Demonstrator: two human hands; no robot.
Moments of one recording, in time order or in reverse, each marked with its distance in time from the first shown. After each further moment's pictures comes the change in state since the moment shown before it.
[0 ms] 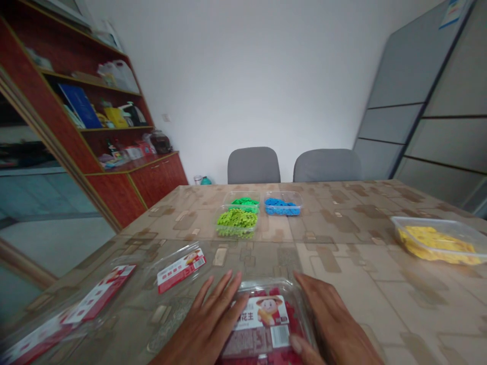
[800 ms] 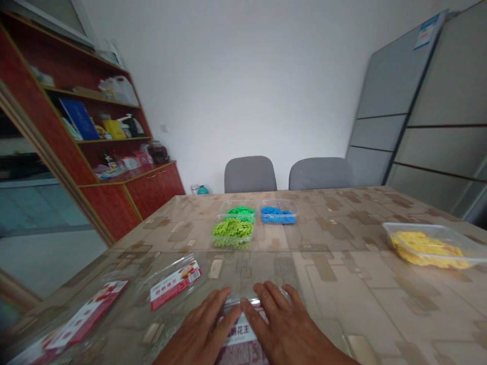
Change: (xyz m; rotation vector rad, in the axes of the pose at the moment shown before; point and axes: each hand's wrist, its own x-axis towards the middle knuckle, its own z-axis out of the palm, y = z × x) left_hand -0.002 -0.012 0.013 0.089 -0.085 -0.102; right_hand 0.046 -0.007 0.040 -0.427 -0.222 -0.553
